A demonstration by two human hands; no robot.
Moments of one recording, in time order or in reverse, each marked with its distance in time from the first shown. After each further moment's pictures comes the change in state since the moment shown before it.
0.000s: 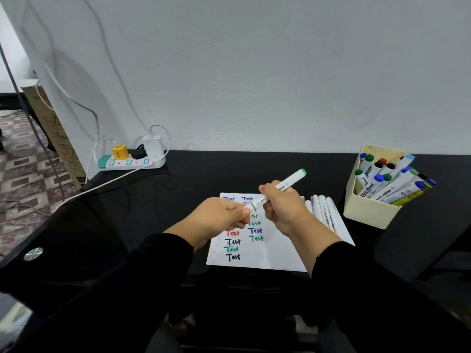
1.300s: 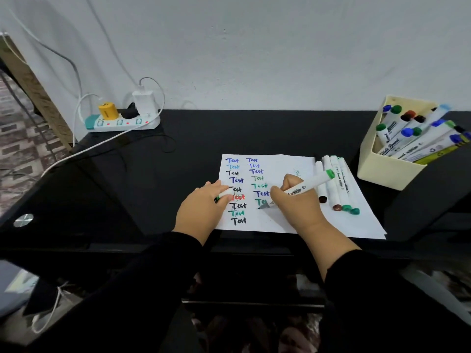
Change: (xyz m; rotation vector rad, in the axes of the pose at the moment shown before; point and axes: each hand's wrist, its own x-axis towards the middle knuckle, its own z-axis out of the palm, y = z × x) left_hand 0.025 -0.094 0.012 0.546 0.269 0.091; right_hand -0.010 0.072 -0.025 -0.478 0.122 -0.301
